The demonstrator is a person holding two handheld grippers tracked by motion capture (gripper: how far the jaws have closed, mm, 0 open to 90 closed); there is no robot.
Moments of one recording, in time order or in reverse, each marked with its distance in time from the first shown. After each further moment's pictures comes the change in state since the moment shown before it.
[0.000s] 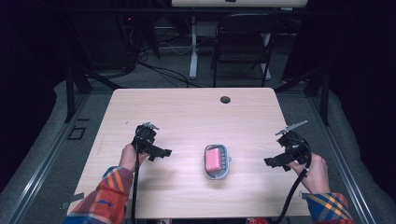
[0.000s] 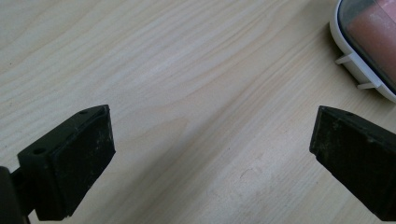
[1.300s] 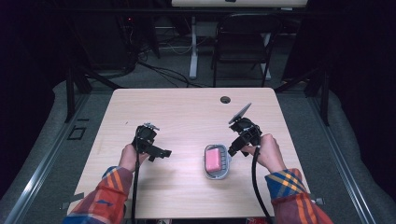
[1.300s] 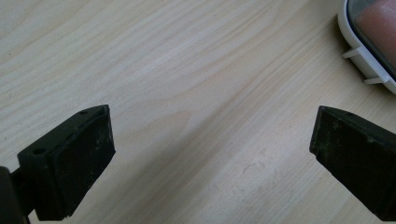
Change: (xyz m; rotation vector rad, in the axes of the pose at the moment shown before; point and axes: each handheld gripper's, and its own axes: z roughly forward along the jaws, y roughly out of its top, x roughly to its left) left arm 0.000 0.000 0.001 0.027 0.010 -0.008; right arm 0.077 0.103 0.044 0.251 0.123 -0.040
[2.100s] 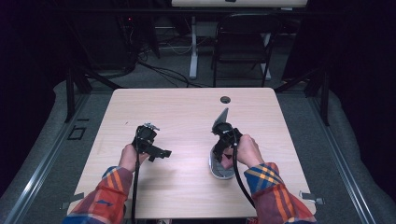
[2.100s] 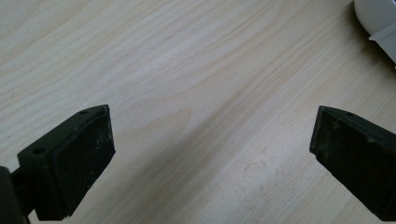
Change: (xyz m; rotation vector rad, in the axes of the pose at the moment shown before) left arm -0.001 0.000 0.000 0.007 0.011 0.004; right arm 0.026 0.038 0.055 0.208 -0.039 0.078
